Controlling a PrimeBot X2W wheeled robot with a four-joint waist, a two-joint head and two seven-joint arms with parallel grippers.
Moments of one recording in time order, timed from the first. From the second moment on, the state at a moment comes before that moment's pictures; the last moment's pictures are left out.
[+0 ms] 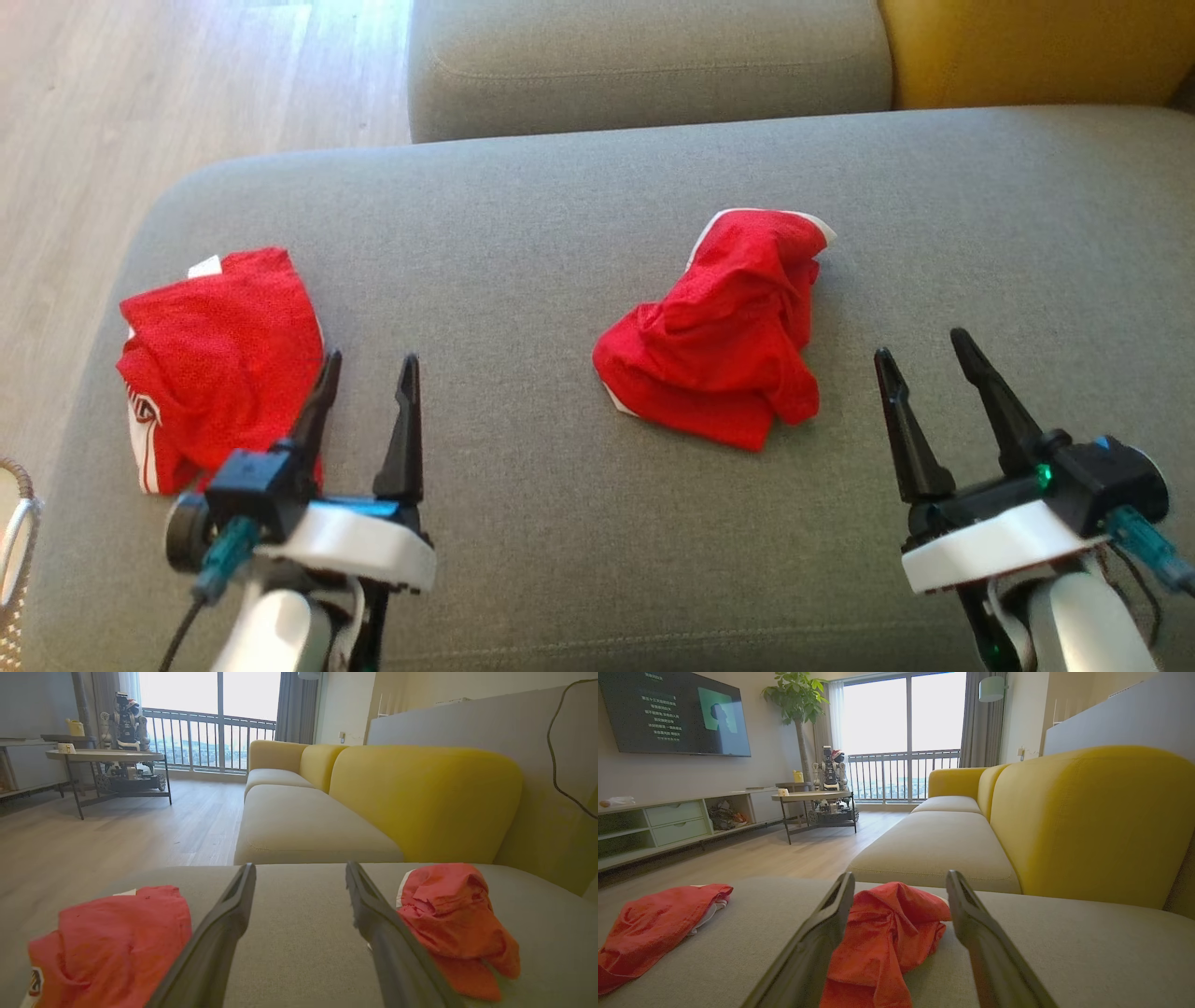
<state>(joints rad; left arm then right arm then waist) -0.09 0.20 -0.37 0.10 -0.33 0.12 -0.25 -0.04 -0.05 0.00 0.06 0.11 0.13 -0.26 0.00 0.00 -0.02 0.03</state>
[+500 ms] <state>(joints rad) -0.02 0.08 -0.23 0.08 -0.22 0.03 -0.25 -0.03 -0.05 -0.01 0.12 0.13 0.13 -0.21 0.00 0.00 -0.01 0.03</state>
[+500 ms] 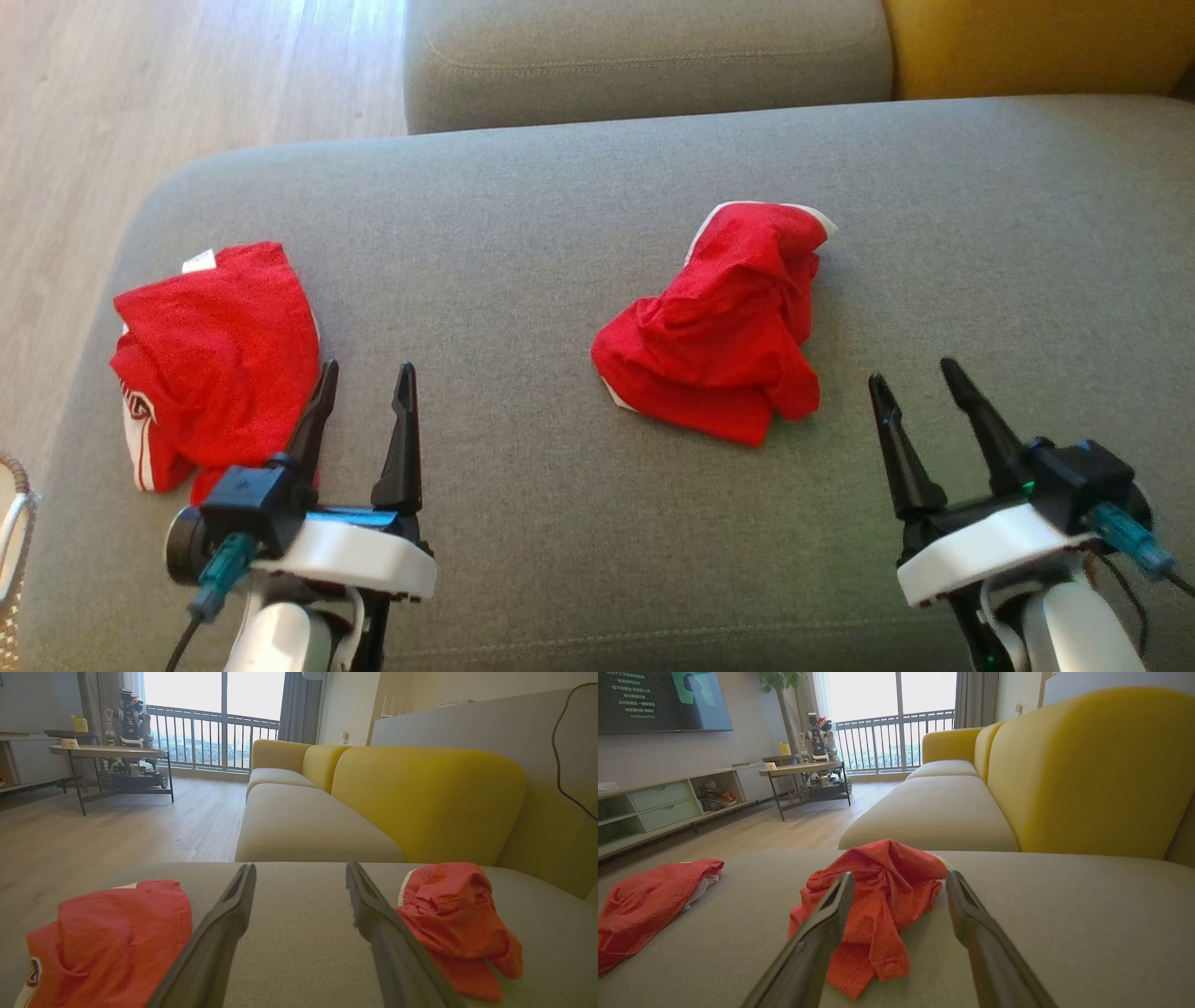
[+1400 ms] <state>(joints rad) -0.10 0.05 -0.26 0.14 -0.20 -0.01 -0.25 -0.32 -0.05 -0.03 0.56 0.06 0.13 0.00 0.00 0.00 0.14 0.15</state>
